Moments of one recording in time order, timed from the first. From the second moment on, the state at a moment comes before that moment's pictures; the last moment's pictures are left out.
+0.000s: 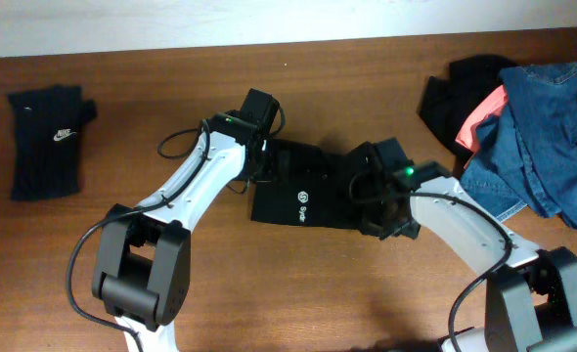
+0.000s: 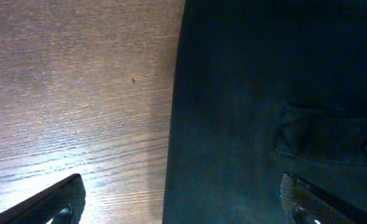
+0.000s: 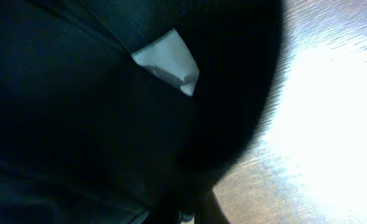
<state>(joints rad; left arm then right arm) -0.44 1.99 1.54 -0.90 -0.02 -0.35 0.29 1.61 0.96 -0.85 0.04 0.73</state>
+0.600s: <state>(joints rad) -0.44 1.99 1.54 -0.90 -0.02 -0.35 0.29 1.57 1.09 -0.94 0.01 0.58</state>
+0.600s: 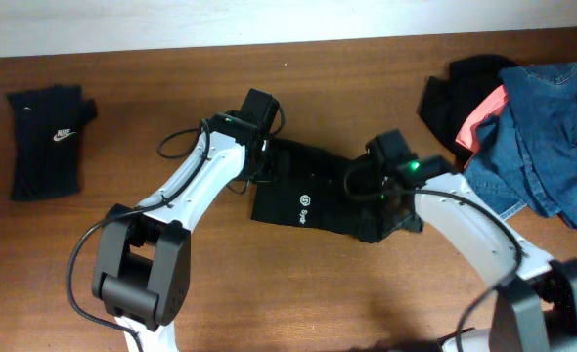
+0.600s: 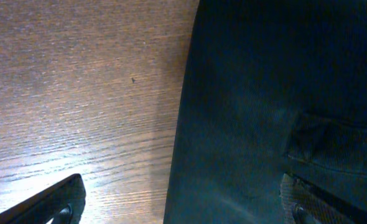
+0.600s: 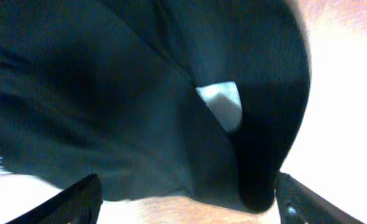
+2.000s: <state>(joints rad) -0.44 1.99 1.54 -0.90 -0.02 -0.35 0.29 1.74 1.30 -0.75 0.00 0.42</state>
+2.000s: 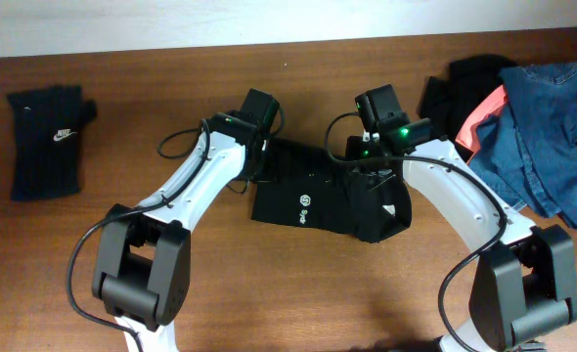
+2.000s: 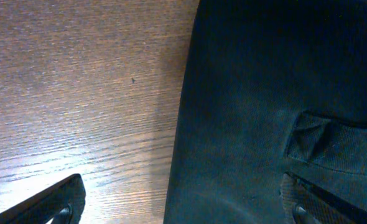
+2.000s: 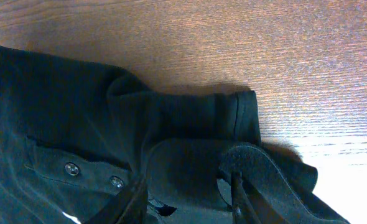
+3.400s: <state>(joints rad) -0.44 1.99 1.54 -0.90 -0.02 -0.35 0.22 1.74 1.29 -0.82 0.16 0.57</state>
